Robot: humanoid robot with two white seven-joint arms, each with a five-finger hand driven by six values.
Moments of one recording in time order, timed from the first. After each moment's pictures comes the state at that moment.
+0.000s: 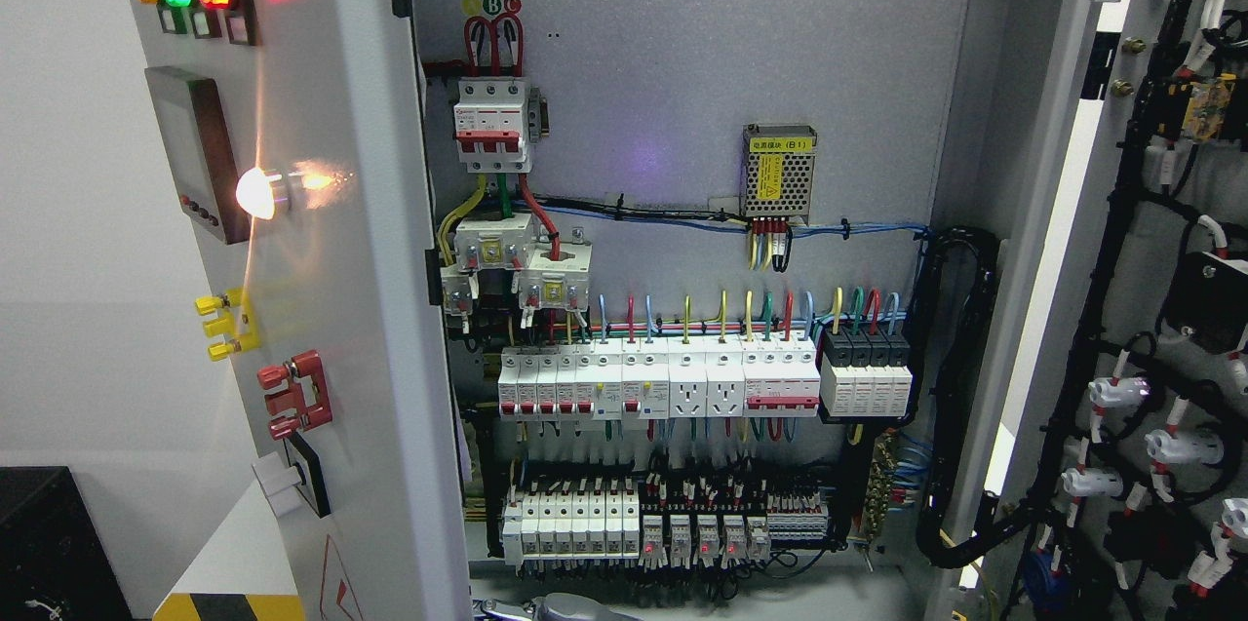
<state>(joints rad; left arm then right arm) 0.04 -0.10 -0.10 0.00 0.14 -0.17 -0.08 -0.55 -0.09 0.60 -1.53 -0.67 0.20 0.86</state>
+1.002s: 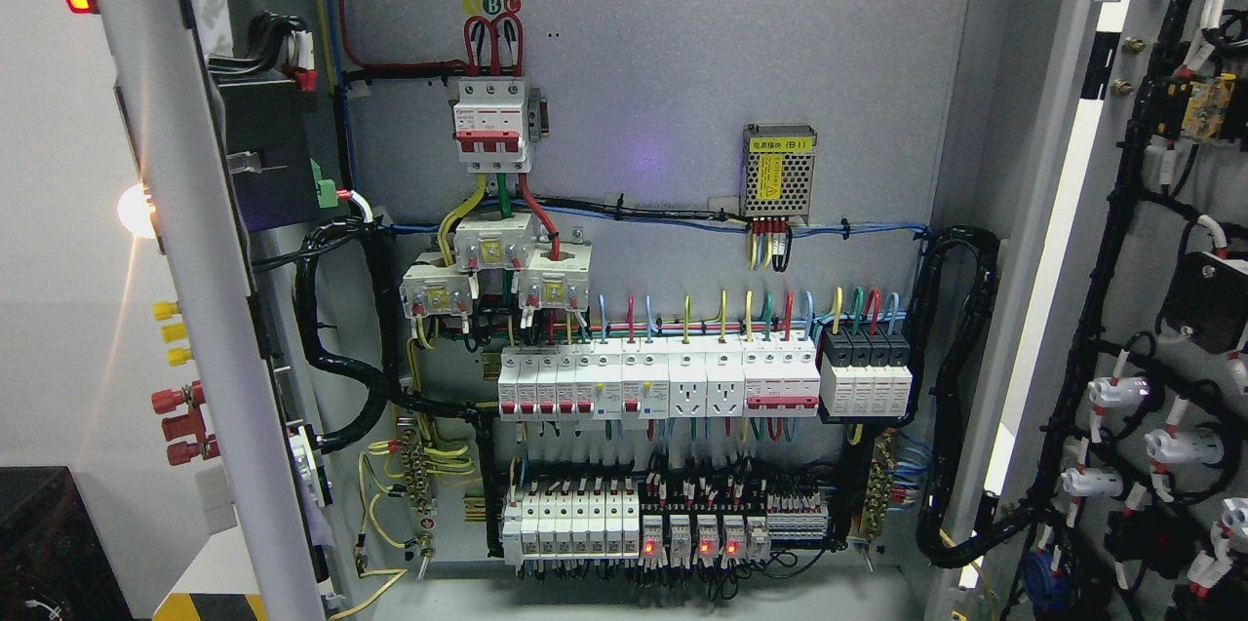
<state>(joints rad) 0.04 -0.10 -0.10 0.00 0.14 -0.17 -0.08 -0.59 -0.02 0.68 -1.52 -0.65 0.21 0.84</state>
